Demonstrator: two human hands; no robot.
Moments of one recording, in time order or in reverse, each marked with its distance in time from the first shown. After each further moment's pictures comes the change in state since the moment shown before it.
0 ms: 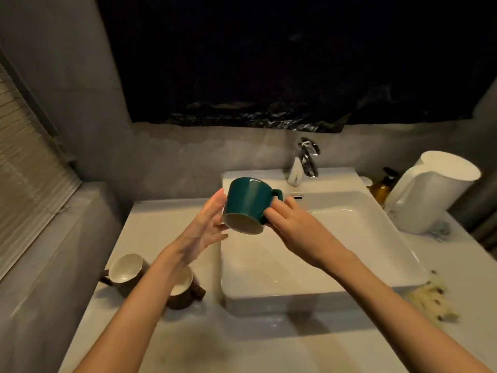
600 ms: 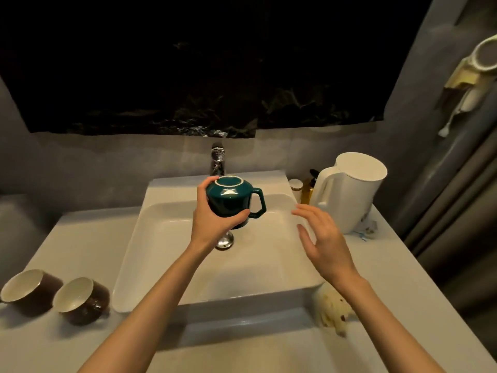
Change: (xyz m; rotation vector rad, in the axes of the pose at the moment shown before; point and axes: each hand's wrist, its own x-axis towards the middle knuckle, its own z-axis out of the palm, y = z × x) left_hand 0.115 -0.006 0.237 0.238 0.442 0.461; right_hand -0.199 0.183 -0.042 0.270 0.344 0.521
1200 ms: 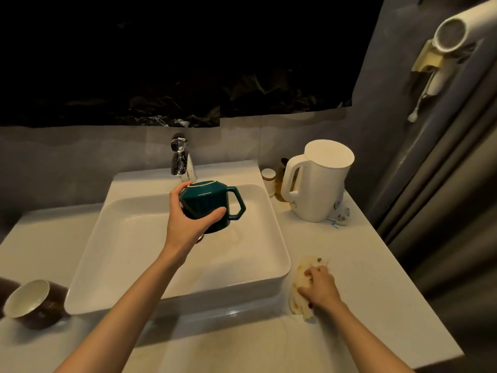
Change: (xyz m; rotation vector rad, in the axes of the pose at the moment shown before) left_hand -0.025 0.000 0.044 -0.090 0.012 -0.084; right_hand -0.124 0.170 0.051 -0.225 -0.646 0.792
